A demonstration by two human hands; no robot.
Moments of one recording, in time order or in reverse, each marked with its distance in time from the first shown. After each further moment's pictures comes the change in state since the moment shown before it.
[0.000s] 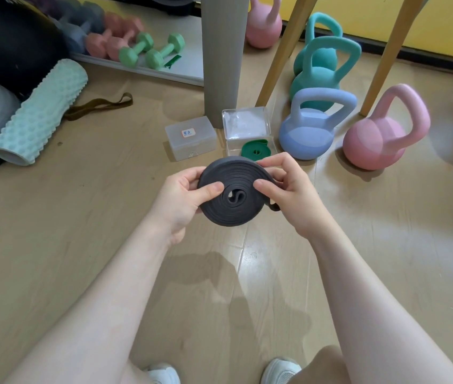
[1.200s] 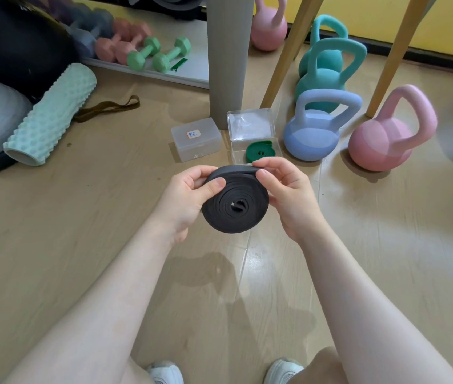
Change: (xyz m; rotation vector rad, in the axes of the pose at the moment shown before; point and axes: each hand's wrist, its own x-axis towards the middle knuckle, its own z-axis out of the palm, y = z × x) left_hand -0.002 -0.001 0.001 0.067 0.012 0.093; right_hand 0.002 0.008 0.015 0.211 0.109 0.020
